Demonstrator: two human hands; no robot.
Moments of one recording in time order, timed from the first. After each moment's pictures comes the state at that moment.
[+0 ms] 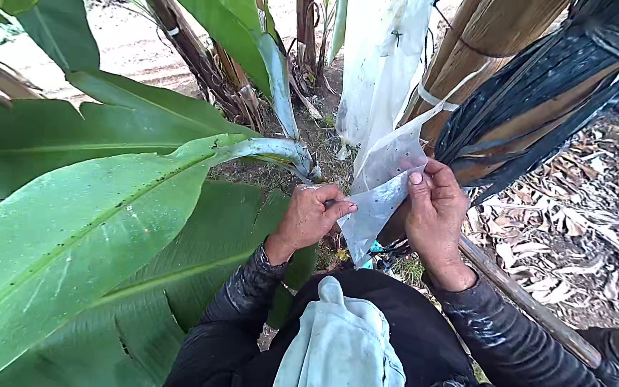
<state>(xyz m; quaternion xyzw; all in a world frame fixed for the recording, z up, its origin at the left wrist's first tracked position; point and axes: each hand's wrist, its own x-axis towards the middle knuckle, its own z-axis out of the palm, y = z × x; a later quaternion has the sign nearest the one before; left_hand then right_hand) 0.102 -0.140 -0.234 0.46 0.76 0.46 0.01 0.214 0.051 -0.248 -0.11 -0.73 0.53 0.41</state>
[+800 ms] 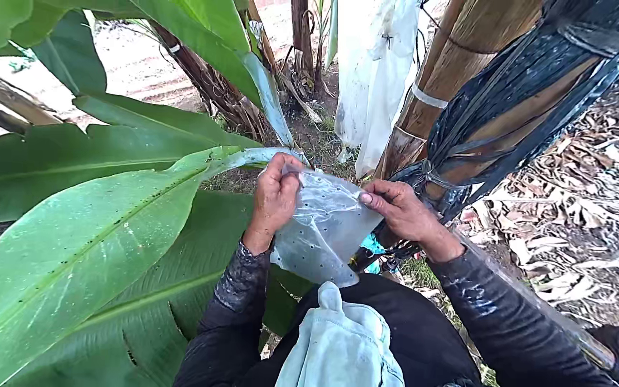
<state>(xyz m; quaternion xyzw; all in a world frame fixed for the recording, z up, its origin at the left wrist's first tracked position) 0.082 -0.167 -0.218 0.35 0.78 0.52 -0.01 0.187 0.084 -0.276 0.08 -0.80 0.58 0.13</state>
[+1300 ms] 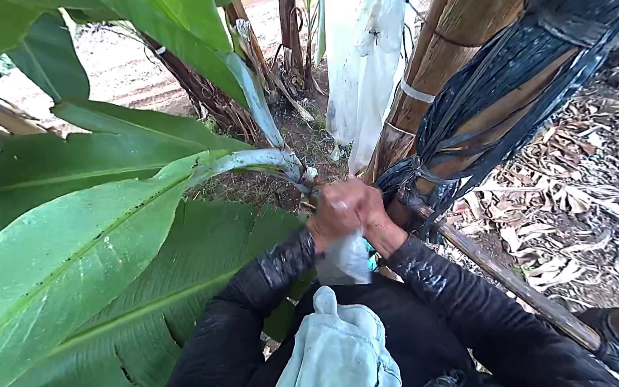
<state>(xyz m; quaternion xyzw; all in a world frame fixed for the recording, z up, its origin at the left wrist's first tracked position) 0.093 -0.061 -0.293 0.55 0.69 0.42 -0.21 0.159 0.019 -0.289 -0.28 -0.45 0.84 0.14</state>
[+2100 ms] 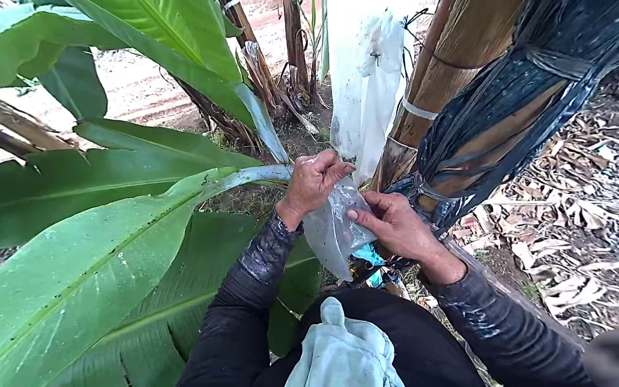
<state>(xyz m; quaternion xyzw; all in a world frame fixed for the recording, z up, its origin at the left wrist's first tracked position) 0.017 -0.067 -0.225 0.57 0.66 0.47 -0.12 0.191 0.075 -0.252 0.02 -0.81 0.57 0.15</state>
